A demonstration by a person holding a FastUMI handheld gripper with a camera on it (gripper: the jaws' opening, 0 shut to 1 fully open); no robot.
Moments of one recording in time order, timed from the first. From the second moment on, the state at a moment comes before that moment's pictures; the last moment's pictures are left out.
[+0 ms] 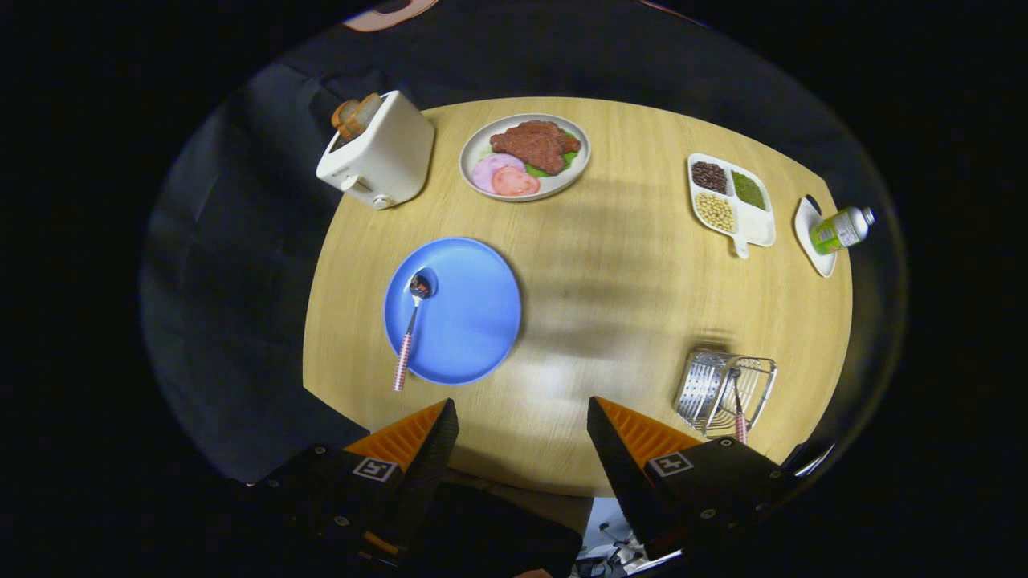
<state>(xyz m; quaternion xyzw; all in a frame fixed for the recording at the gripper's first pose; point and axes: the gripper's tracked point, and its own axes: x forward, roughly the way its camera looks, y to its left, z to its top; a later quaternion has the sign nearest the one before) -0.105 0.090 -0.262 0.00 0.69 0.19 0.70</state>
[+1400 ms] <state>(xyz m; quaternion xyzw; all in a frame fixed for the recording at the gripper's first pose) -0.136 0.242 -0.367 0.00 0.73 0.16 0.66</state>
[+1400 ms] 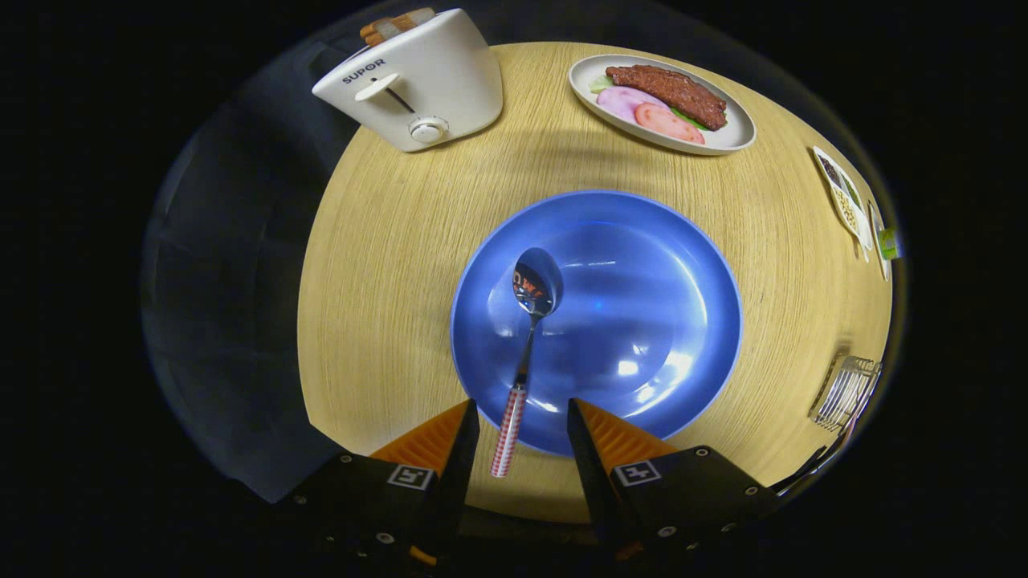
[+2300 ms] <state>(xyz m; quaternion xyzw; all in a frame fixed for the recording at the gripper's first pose) -0.147 0.245 -0.404 -0.03 0.73 0.14 0.67</state>
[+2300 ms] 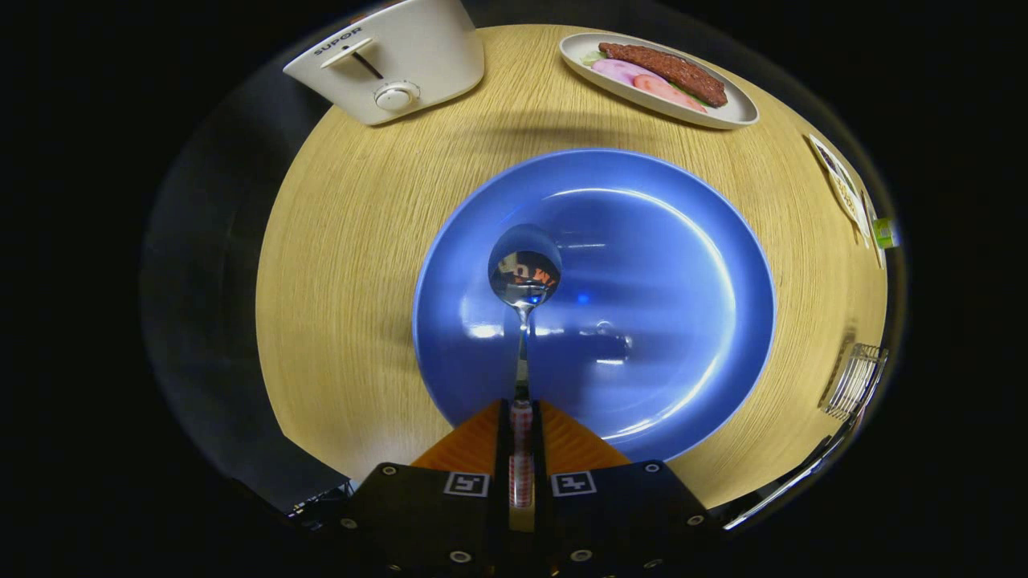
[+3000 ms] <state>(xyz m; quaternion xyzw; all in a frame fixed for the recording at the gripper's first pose) -0.124 0.172 -0.353 -0.05 0.71 0.16 0.68</state>
